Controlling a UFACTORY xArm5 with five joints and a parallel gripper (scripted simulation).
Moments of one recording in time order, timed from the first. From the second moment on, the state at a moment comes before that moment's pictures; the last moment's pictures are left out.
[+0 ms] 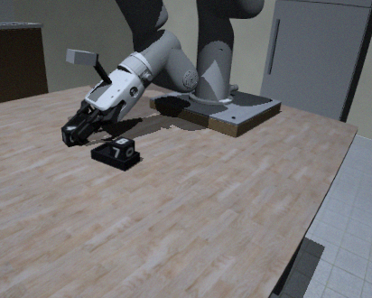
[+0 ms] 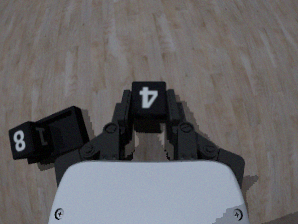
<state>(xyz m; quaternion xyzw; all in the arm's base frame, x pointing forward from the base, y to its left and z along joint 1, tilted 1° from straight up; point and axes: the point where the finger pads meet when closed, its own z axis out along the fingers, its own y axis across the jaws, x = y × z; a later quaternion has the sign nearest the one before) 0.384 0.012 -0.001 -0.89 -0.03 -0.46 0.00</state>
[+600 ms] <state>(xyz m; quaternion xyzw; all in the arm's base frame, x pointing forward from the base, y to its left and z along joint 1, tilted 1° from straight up) 0.384 0.012 -0.001 -0.89 -0.03 -0.46 0.00</state>
